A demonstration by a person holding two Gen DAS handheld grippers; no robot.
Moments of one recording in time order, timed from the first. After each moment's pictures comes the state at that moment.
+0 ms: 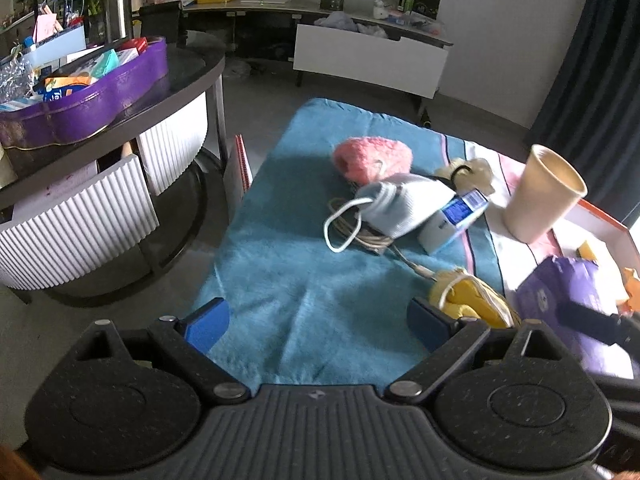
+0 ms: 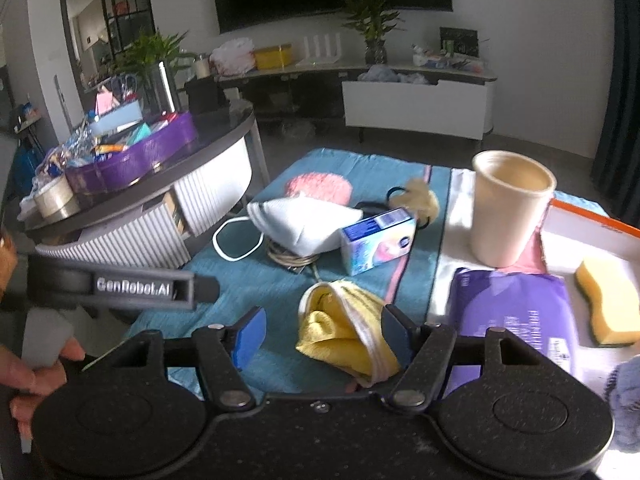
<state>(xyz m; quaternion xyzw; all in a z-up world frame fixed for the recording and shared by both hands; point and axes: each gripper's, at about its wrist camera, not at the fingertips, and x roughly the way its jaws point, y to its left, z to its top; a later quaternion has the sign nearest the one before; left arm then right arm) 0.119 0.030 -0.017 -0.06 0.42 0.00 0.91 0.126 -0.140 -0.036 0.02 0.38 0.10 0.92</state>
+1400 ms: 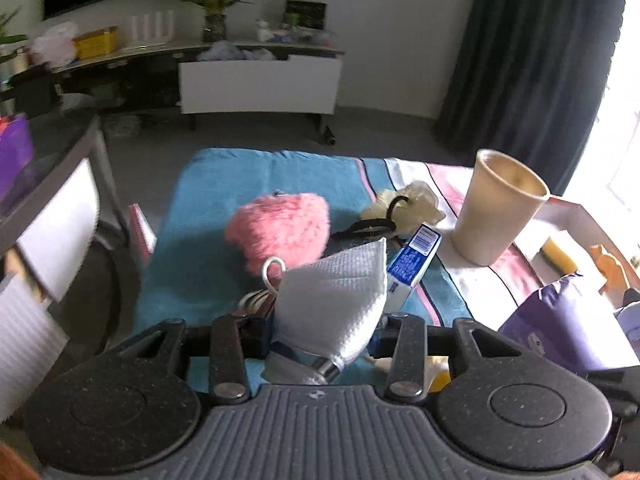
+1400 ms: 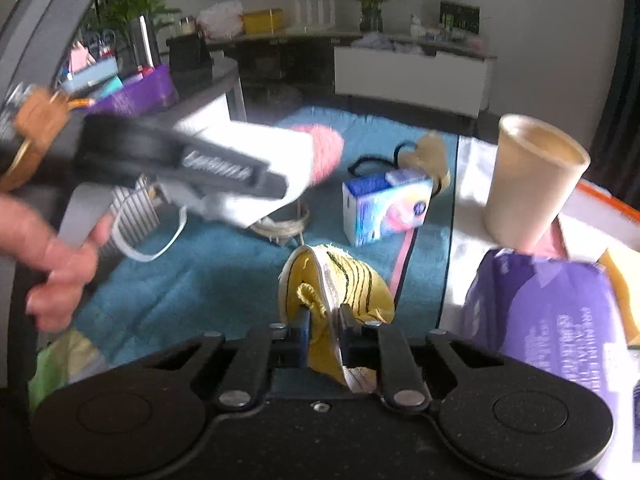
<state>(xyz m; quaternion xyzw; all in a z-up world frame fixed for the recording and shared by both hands) 0.202 0.013 -0.037 0.01 0.36 -0.17 0.92 0.153 -0.121 -0.075 -0.02 0.41 0.07 0.91</state>
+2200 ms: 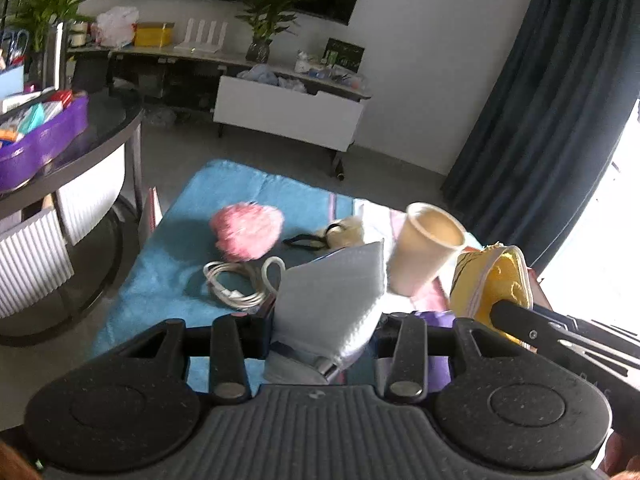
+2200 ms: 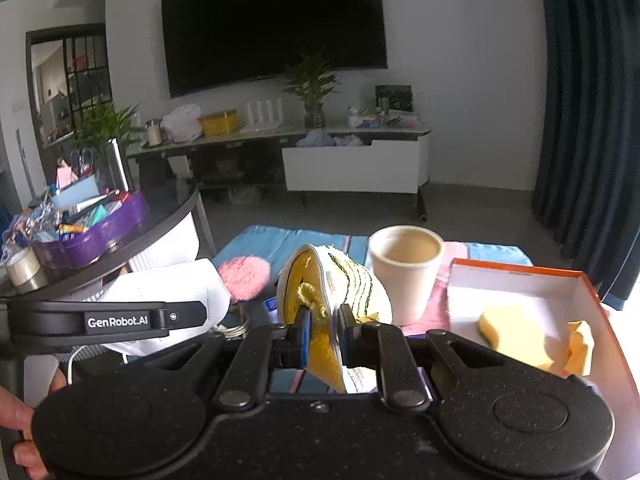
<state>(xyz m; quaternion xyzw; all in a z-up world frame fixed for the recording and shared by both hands) 0.115 -0.012 0.021 -0.11 0.34 -0.11 0.93 0.091 -0.201 0.028 0.04 0.29 0.01 0.96</state>
